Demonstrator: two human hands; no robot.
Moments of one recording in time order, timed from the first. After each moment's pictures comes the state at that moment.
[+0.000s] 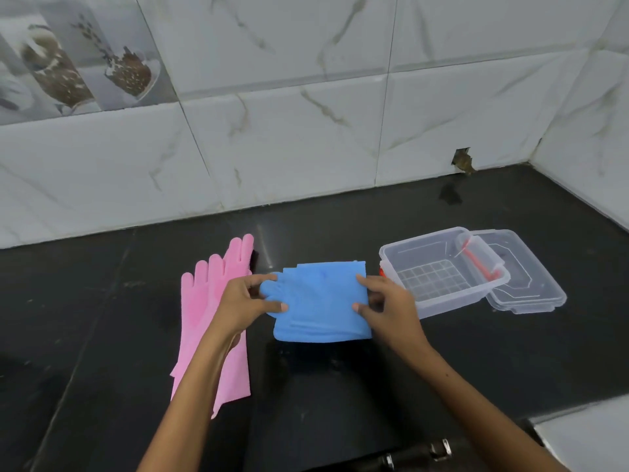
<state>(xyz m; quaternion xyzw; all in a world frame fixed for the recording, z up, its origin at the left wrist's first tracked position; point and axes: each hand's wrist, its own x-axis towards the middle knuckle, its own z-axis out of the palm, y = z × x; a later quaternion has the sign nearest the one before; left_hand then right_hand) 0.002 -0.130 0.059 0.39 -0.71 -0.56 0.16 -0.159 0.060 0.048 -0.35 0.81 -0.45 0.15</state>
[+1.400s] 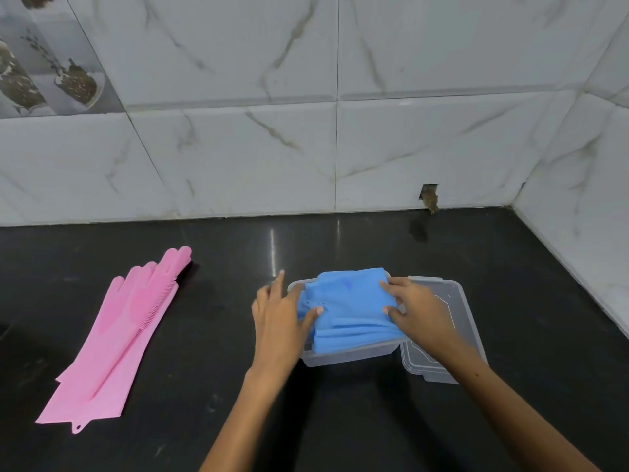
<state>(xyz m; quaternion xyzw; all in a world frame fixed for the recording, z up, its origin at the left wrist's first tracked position) -0.204 0.034 0.064 0.46 -0.86 -0.17 0.16 -0.402 0.144 0.053 -0.49 0.84 -0.20 0.12</state>
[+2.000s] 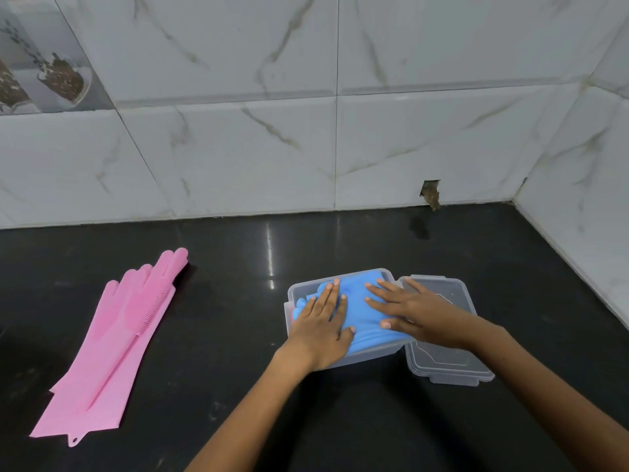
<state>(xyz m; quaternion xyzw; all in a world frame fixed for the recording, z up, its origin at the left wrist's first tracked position) -0.242 0.027 0.035 0.25 -0.95 -0.13 -0.12 -0.428 0.140 0.060 -0.71 0.68 0.06 0.15</state>
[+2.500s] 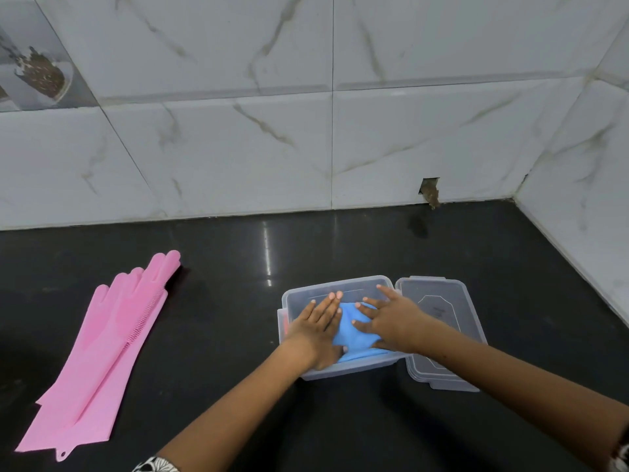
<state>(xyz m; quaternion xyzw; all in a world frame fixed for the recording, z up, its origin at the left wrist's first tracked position) -0.255 0.007 0.011 0.20 -0.95 0.00 -0.26 -0.405 0.099 0.036 -0.72 0.61 0.32 0.07</state>
